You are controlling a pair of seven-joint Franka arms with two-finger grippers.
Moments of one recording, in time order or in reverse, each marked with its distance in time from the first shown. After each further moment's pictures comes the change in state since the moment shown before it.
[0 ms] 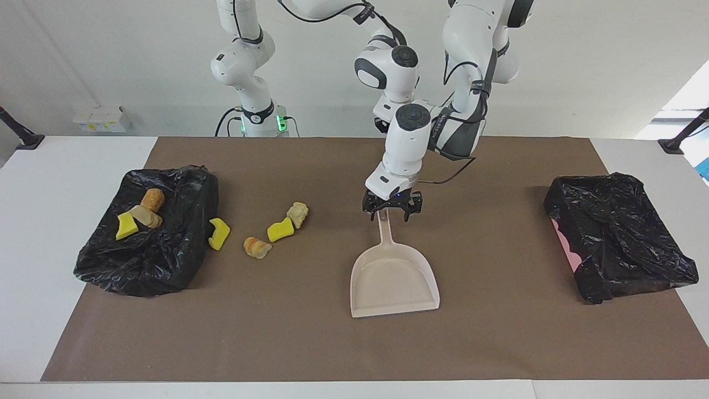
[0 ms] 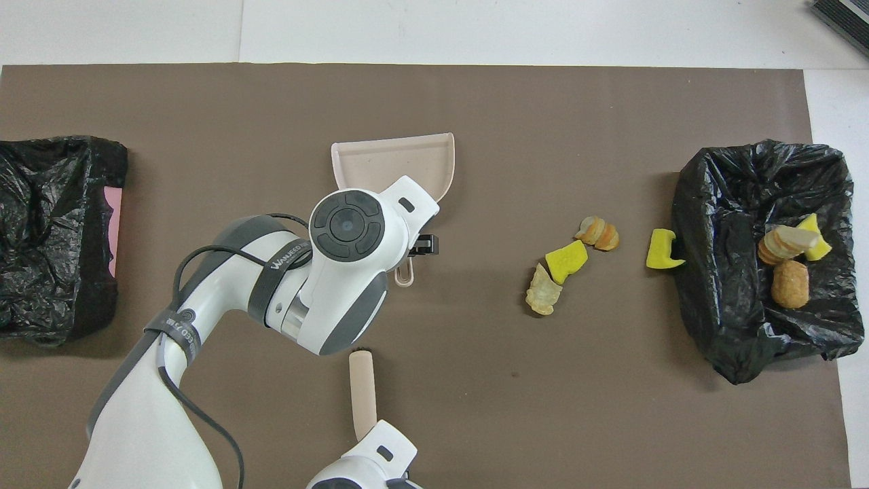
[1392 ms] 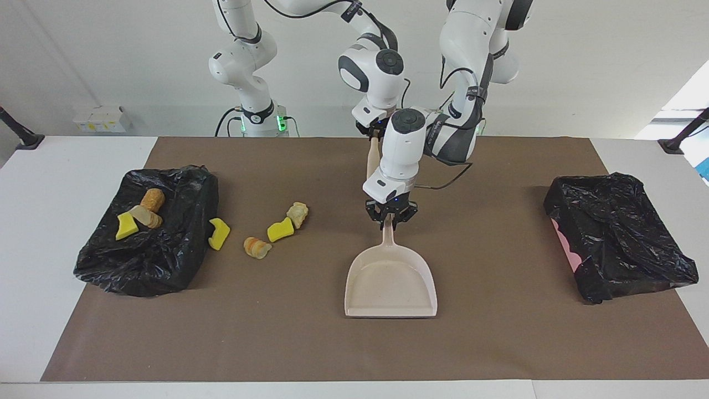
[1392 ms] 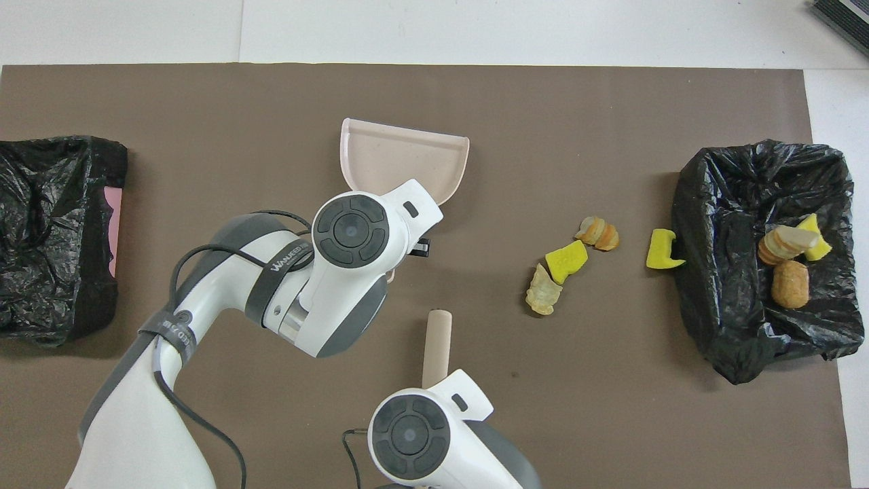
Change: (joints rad) left arm -0.004 -0.034 0.009 0.007 0.059 -0.058 0.184; right arm -0.228 -0.151 -0.011 0.000 -0.071 -0.281 0.045
